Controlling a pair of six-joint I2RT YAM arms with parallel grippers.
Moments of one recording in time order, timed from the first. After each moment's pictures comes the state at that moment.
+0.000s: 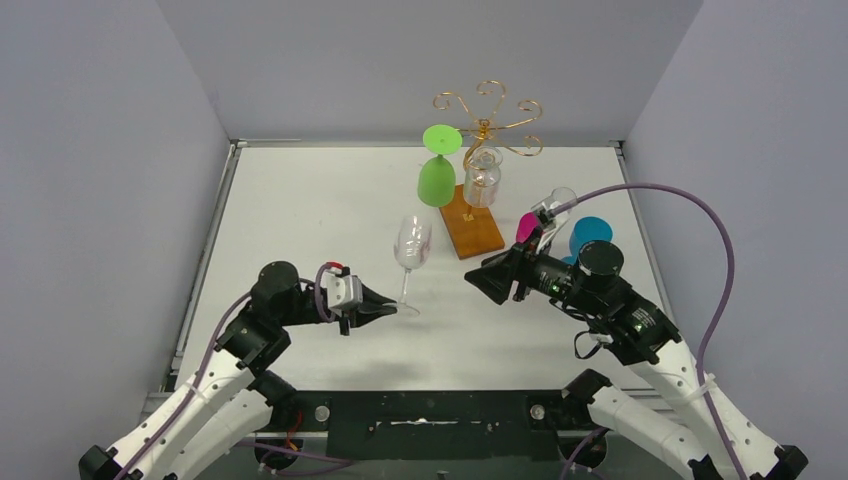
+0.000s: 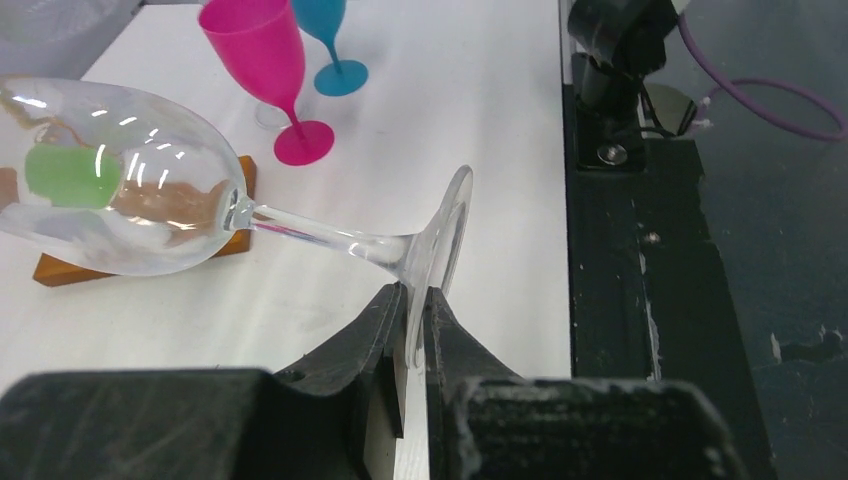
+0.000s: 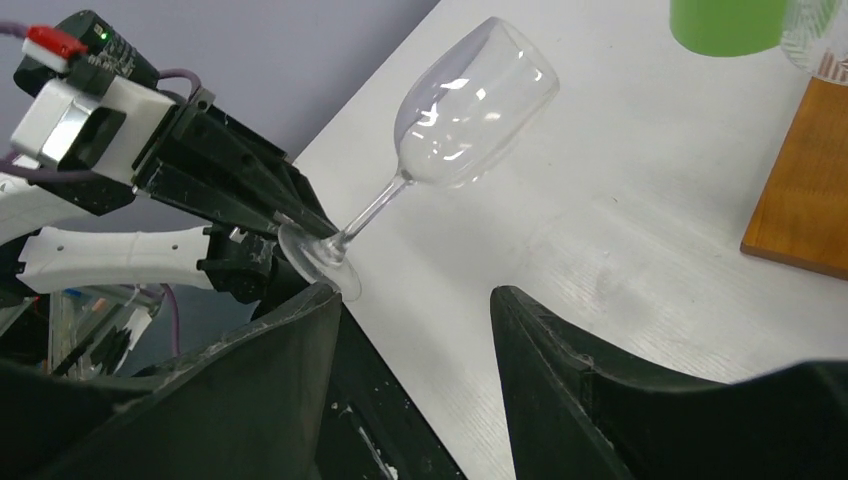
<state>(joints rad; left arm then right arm) -0.60 0.66 0.54 -0.07 0.84 0.23 0.61 0.70 0.89 -0.36 -0.36 0.48</state>
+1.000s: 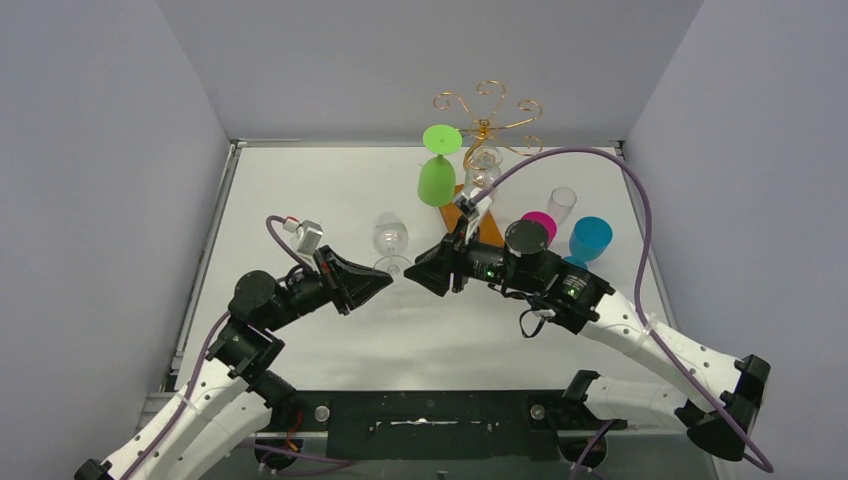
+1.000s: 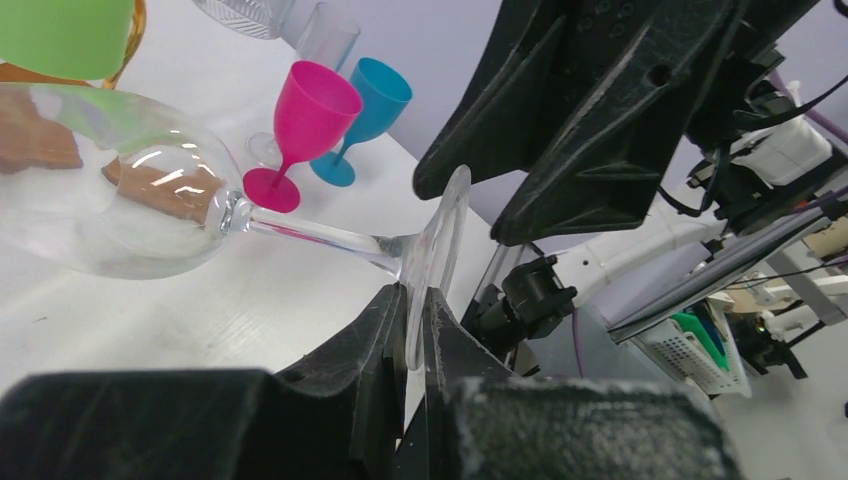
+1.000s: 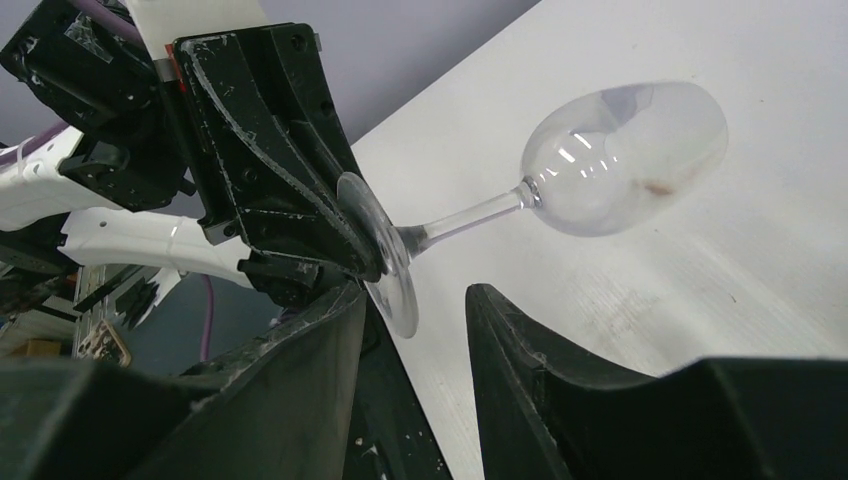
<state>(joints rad) -0.60 0.58 0.54 0.15 0.46 -0.67 0.91 1.04 1.01 -0.13 -0.29 0.42</state>
